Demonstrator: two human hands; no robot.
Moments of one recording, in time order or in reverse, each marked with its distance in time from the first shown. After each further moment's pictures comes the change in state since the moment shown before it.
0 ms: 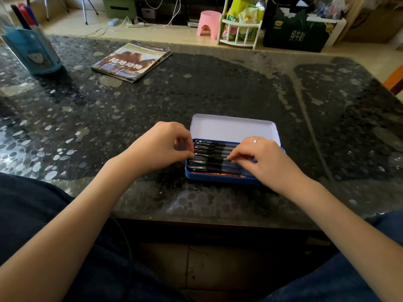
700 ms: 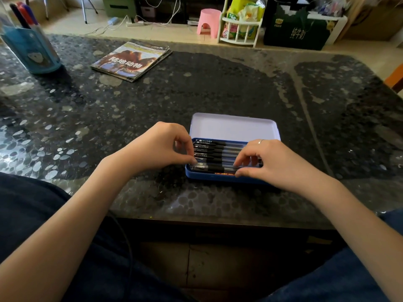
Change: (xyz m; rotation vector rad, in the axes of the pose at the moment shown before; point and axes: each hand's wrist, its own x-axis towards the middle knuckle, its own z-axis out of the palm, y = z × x) left_hand -0.003 0.001 -0.005 -0.089 -0.069 0.040; right_hand -0.005 -0.001 -0.016 0.028 -0.195 0.081
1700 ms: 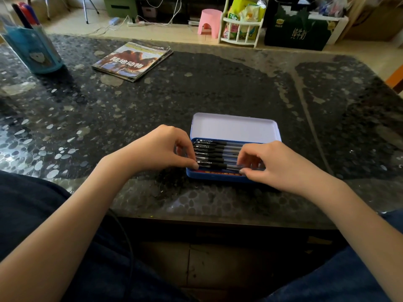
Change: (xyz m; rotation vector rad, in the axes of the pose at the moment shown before) left_hand -0.002 0.000 0.000 -0.071 -0.087 -0.025; right_hand -0.005 -0.002 -0.002 -0.035 -0.026 0.017
